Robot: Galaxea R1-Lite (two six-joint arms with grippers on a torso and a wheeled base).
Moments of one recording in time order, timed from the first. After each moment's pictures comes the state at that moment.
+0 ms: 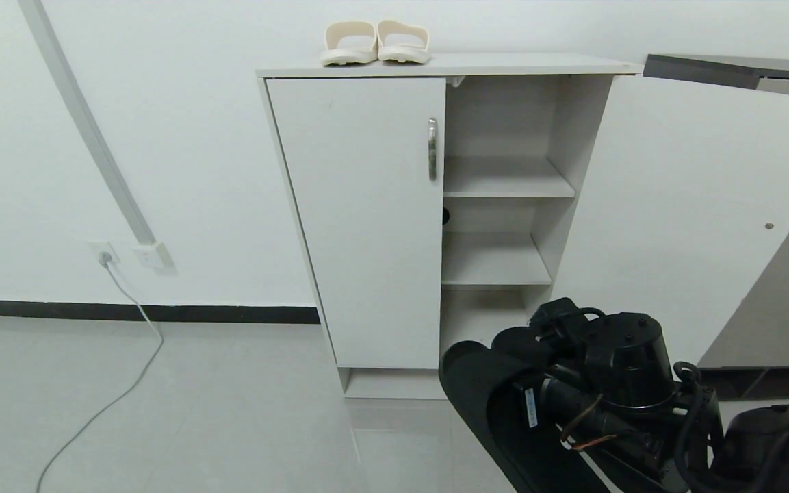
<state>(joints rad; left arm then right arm) 0.00 0.02 0.00 0.00 -0.04 0.08 0.76 1.82 -0.61 -0.78 -0.29 0.17</state>
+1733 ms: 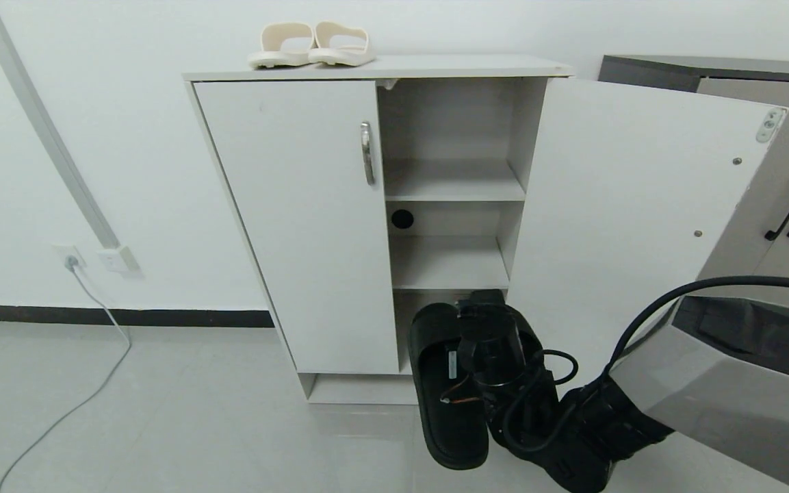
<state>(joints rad) 0.00 0.00 0.00 0.00 -0.03 0.02 0.80 2.23 -1.03 -0.89 -0.67 0.24</state>
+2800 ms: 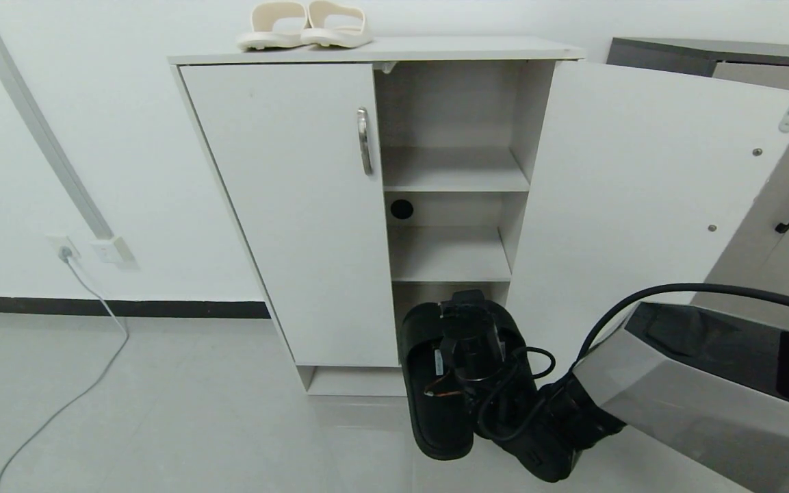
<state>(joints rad) 0.00 0.00 0.00 0.00 -0.03 0.02 0.82 2.33 -1.15 -0.87 -0.68 0.19</state>
